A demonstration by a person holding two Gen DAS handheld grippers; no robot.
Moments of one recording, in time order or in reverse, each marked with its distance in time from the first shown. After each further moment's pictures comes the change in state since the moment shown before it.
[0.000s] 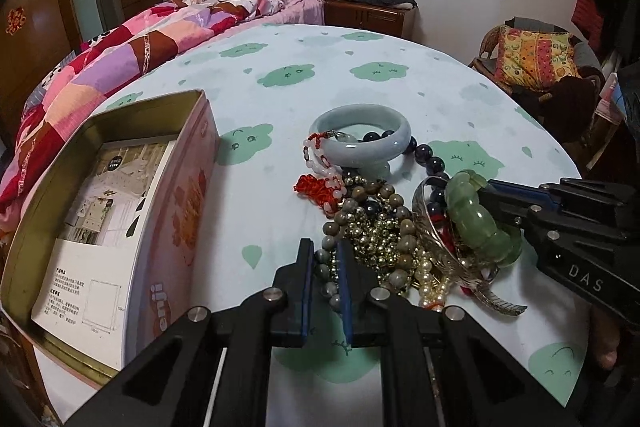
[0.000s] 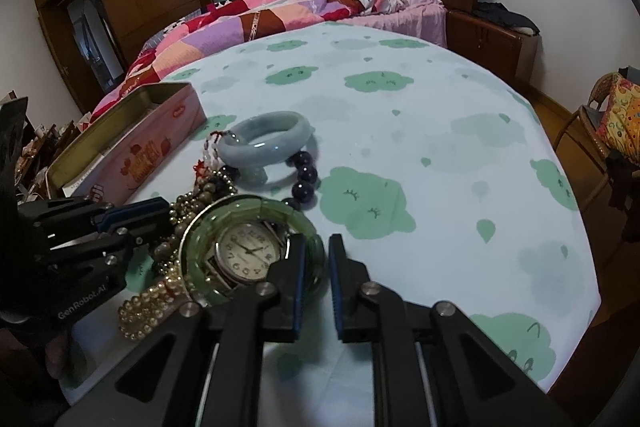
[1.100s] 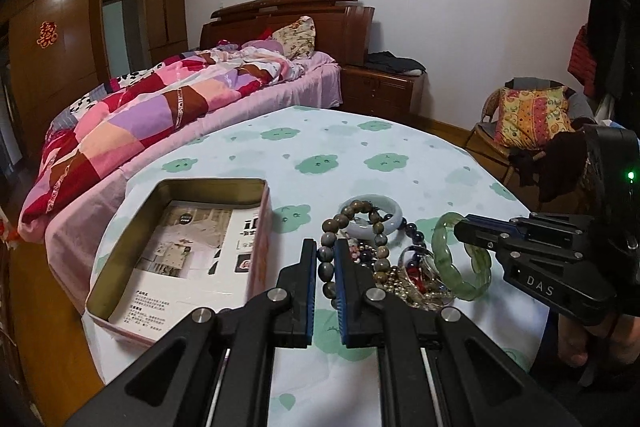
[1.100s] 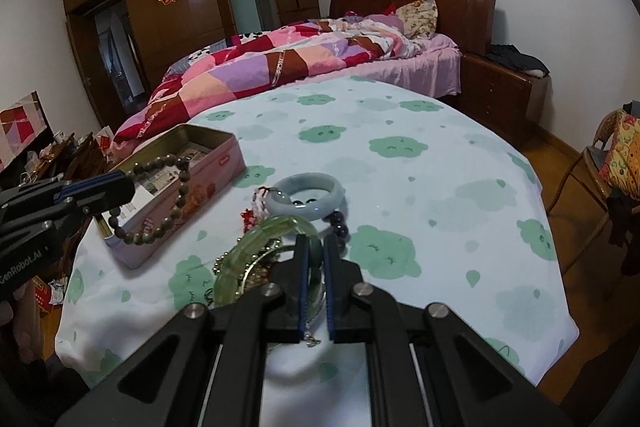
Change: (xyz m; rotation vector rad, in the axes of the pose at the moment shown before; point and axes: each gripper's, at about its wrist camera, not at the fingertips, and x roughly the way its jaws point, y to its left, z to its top) left arm -0.090 0.016 0.008 -0.048 -0.237 0.047; right arm -0.035 0.022 0.018 -0.070 -0.140 0.041
